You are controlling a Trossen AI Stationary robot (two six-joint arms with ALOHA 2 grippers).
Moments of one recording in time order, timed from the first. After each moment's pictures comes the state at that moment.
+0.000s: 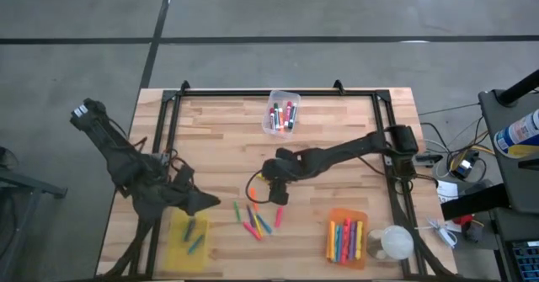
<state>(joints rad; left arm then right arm) -0.81 0.99 0.94 -0.47 -0.69 -1.62 0.12 1.98 1.40 -0.46 0.12 0.28</state>
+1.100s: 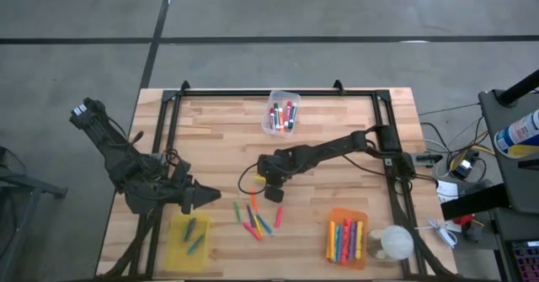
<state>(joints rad) -0.81 0.97 0.94 -0.35 -0.79 -1.43 0.04 2.11 1.46 -0.47 -0.02 0.33</state>
